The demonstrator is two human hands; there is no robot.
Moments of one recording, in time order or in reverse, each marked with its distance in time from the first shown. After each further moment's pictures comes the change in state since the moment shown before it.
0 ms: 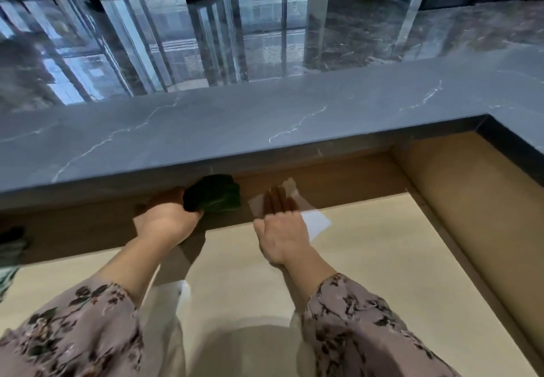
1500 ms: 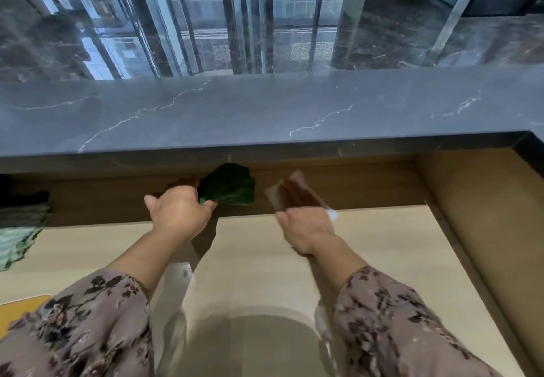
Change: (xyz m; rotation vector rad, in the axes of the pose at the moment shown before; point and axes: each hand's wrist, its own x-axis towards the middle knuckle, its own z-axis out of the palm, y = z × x) left_hand -0.013 -0.003 0.013 -0.077 0.173 -0.095; right_hand -0.002 0.030 -0.012 0.005 -0.020 -0.104
